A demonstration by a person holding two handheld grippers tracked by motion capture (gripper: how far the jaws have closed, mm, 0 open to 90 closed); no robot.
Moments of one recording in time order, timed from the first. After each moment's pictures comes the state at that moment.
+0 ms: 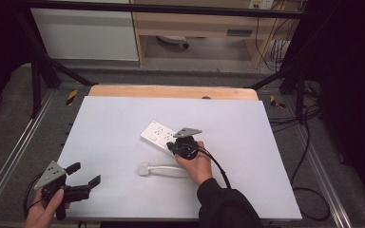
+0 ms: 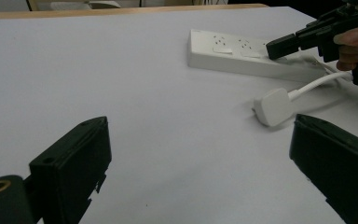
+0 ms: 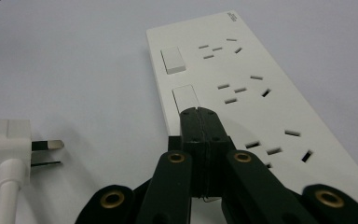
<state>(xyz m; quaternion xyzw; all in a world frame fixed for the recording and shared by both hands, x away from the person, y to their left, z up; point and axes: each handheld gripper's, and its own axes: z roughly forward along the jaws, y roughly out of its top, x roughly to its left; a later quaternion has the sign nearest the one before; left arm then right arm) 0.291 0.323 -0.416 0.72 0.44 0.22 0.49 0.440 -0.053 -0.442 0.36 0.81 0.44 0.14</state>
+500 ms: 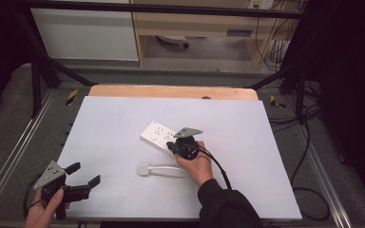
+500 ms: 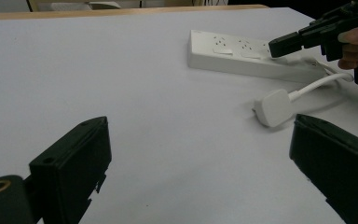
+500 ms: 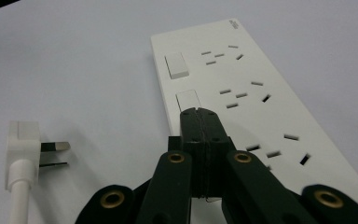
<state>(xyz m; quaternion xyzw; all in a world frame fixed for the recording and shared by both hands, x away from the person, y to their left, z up) 0.291 0.324 -0.416 0.72 0.44 0.22 0.49 0.437 -0.055 -0.437 0.35 0.81 0.45 0.14</state>
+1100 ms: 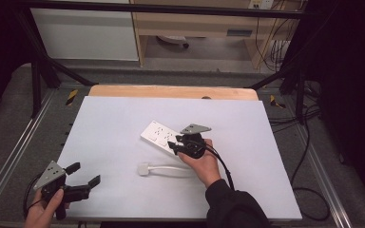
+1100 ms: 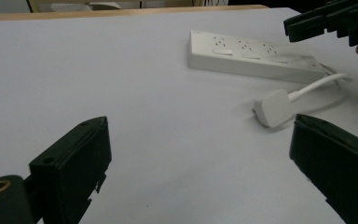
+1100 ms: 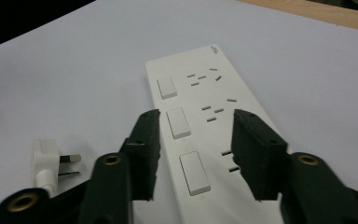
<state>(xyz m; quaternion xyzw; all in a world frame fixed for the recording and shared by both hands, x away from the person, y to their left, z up) 0.291 0.324 -0.416 0.72 0.44 0.22 0.49 0.431 -0.072 -0.414 0.37 0.79 0.46 0.15</state>
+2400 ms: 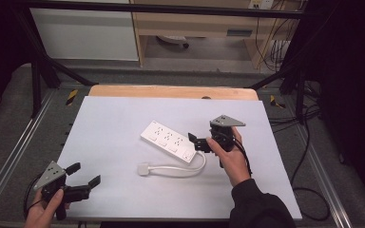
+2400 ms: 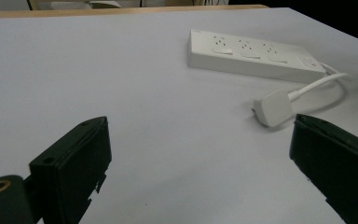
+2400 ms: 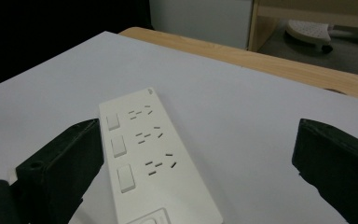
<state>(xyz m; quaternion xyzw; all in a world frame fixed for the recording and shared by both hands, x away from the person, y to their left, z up) 0.291 0.324 -0.417 0.72 0.44 0.22 0.49 0.425 -0.144 -0.371 0.40 0.74 0.50 0.21</state>
